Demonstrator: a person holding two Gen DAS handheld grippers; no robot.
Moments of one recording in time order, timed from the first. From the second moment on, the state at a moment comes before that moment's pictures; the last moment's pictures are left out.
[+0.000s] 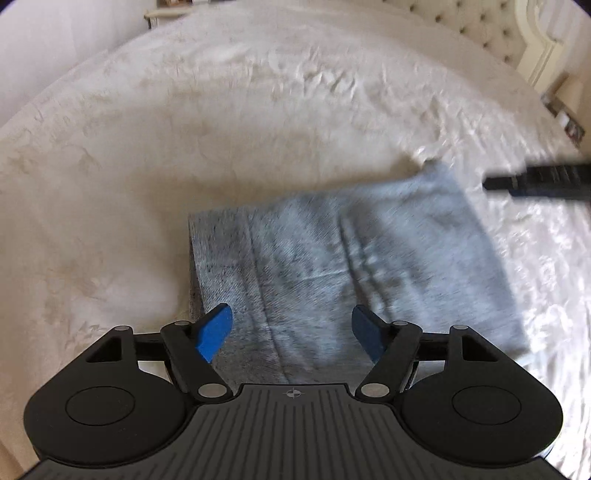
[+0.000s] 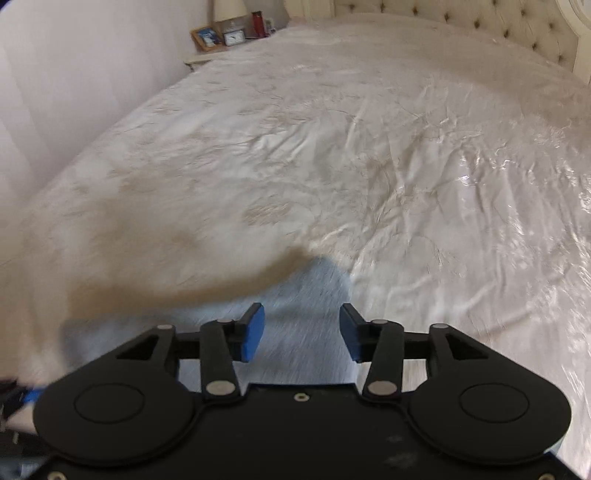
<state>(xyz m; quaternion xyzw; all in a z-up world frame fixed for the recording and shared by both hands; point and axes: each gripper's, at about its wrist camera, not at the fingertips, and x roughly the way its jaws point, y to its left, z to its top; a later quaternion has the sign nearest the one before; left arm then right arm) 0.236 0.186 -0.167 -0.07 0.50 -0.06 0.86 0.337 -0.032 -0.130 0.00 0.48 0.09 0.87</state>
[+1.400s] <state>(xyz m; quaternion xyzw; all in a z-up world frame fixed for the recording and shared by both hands) 0.080 0.111 -0.023 -0.05 0.49 0.09 0.87 0.073 -0.067 0.004 0.05 0.47 0.06 0.88</state>
